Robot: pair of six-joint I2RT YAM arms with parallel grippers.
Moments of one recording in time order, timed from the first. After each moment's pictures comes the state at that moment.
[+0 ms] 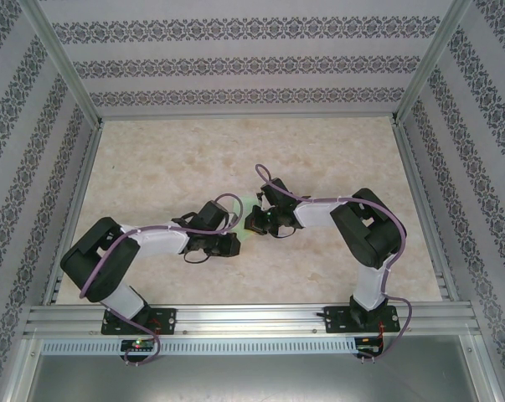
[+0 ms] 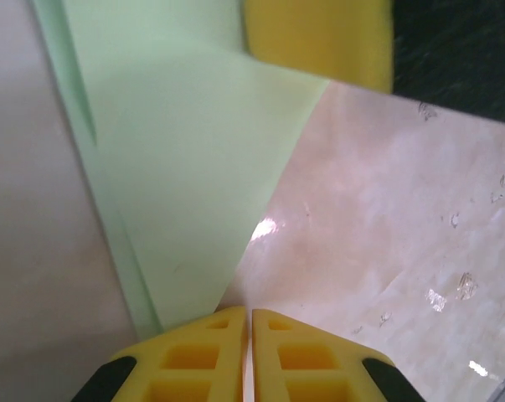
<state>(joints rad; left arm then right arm) -0.70 1.58 0.66 -0.13 0.39 -0.64 0.64 1.87 0.92 -0.04 -0.50 0.86</state>
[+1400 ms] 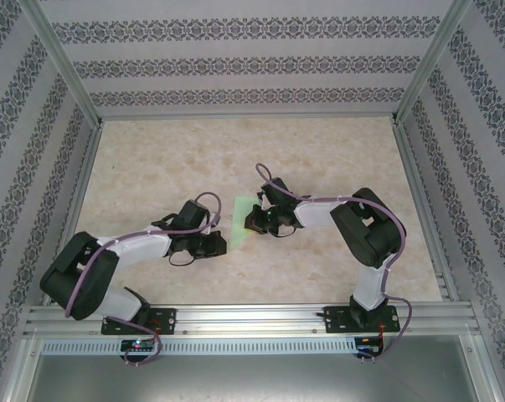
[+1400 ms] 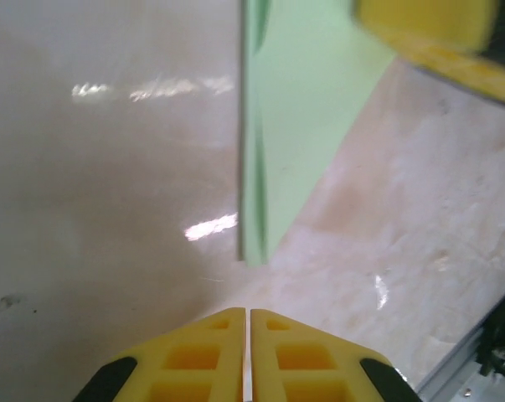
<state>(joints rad) -0.58 1.41 0.57 -0.20 0.48 -0.71 0.63 1.88 0.93 -0.03 -0.50 0.86</state>
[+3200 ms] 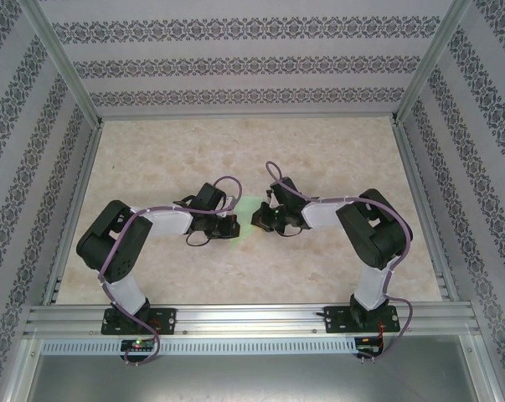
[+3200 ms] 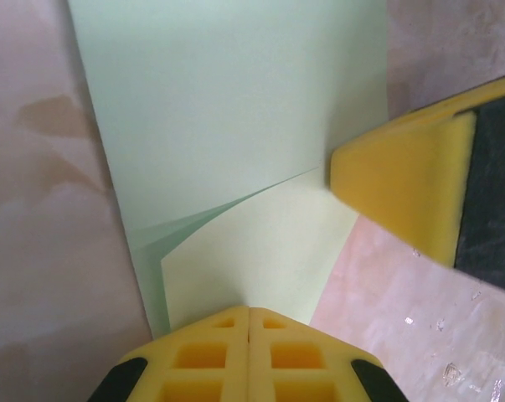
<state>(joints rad) -0.57 1.74 0.82 -0.14 0.46 -0.55 0.57 1.84 0.86 0.04 -0.49 0.89</state>
